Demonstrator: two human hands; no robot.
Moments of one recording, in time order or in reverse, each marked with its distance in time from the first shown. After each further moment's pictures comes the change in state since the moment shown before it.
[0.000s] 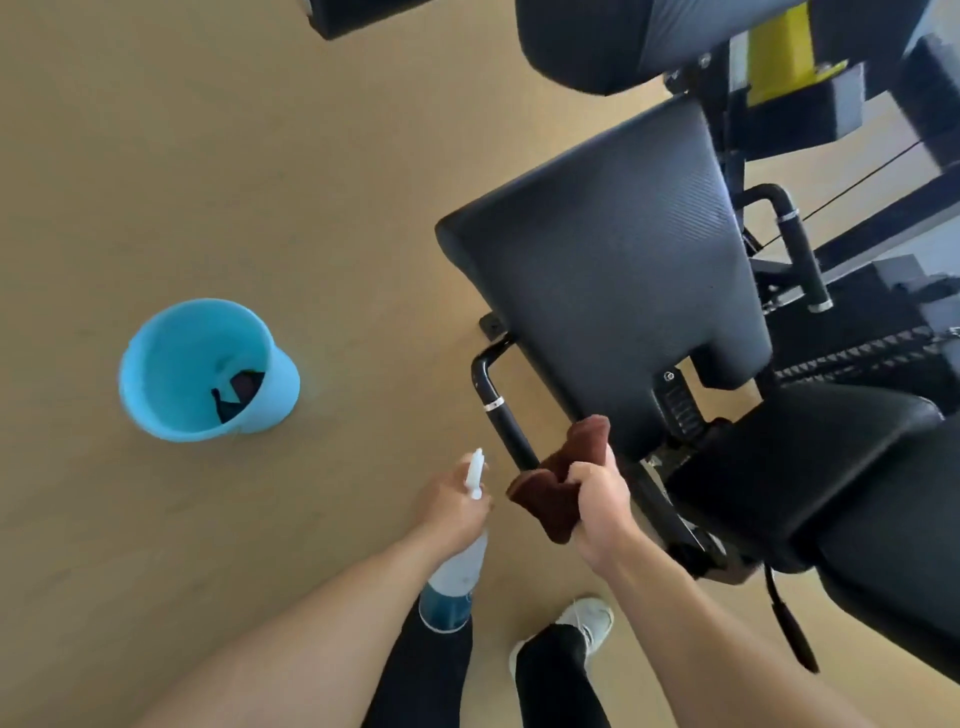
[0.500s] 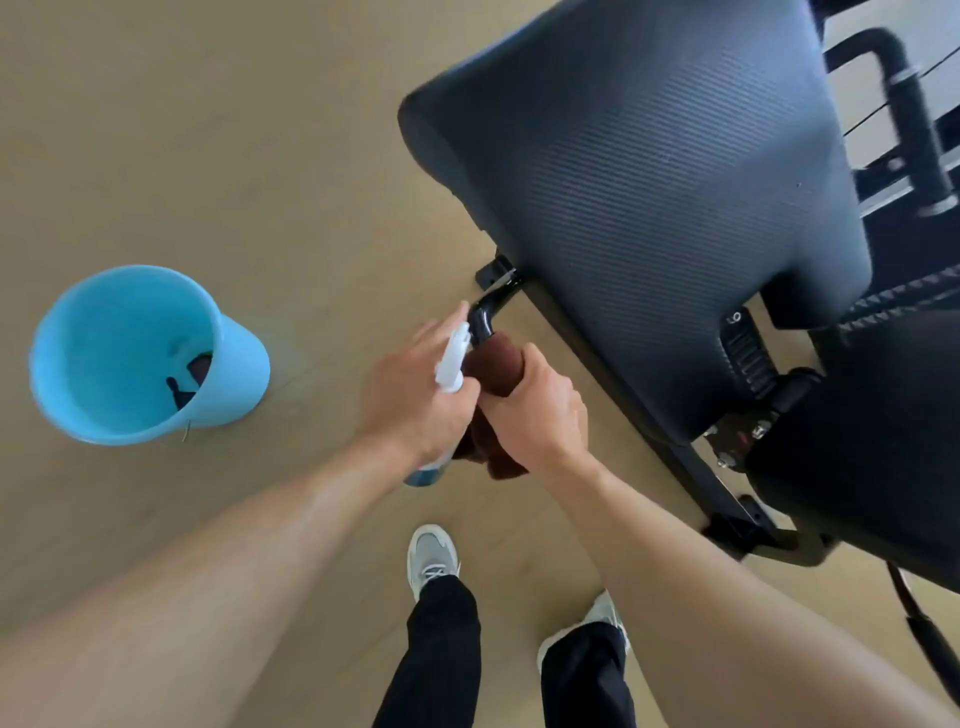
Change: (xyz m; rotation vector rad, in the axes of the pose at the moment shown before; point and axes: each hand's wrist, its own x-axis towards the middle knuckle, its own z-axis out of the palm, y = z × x) left_hand 0.092 0.020 -0.045 0.186 0.323 0.358; right_hand 0.136 0.027 0.090 -0.887 0.117 -0.562
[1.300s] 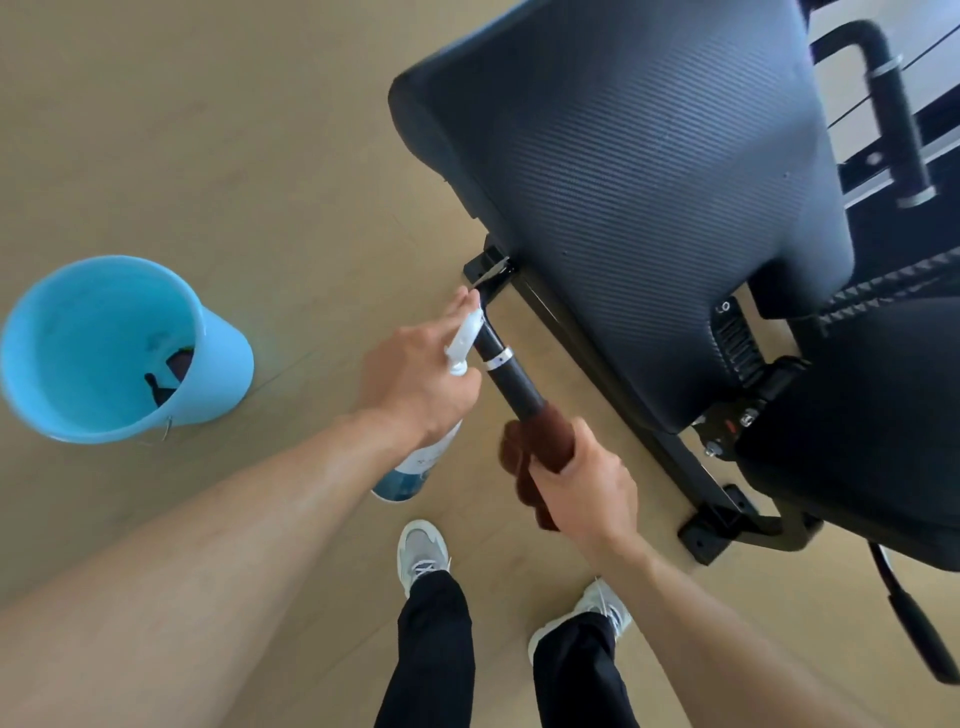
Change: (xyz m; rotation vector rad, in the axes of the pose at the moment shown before) left_hand 0.010 -0.002 0.002 0.155 -0.053 0.117; right_hand -0.058 0.081 -0.002 -0.009 0.007 0.105
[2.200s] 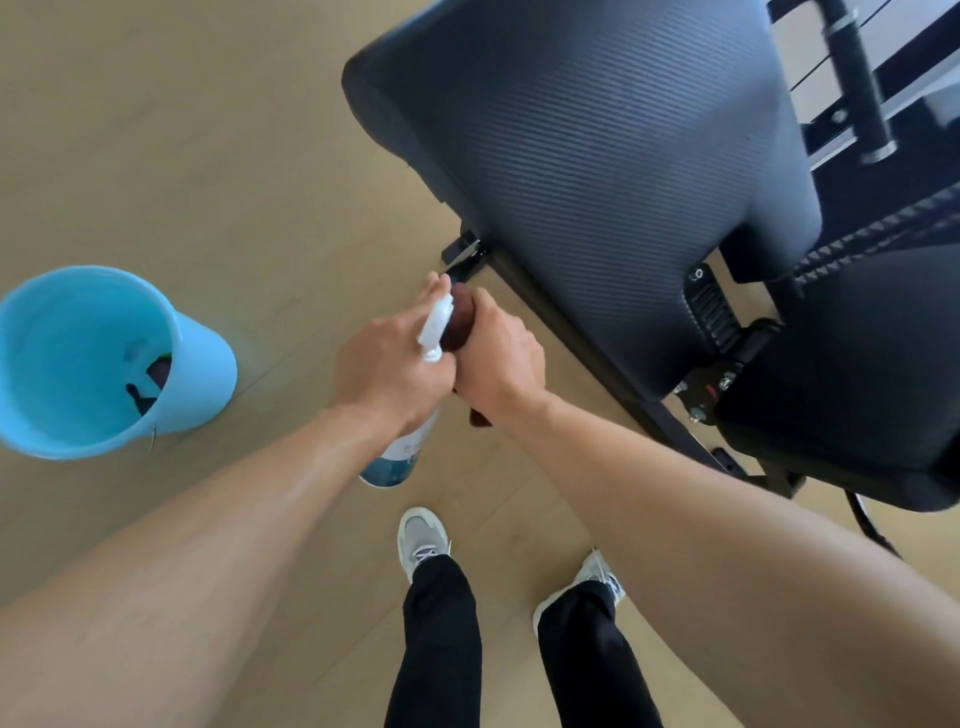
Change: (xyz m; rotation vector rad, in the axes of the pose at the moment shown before) left_hand 0.005 -0.004 0.003 0.000 -0.008 -0.034; right_hand 0.051 -0.108 0.000 -0.018 0.014 -0.191
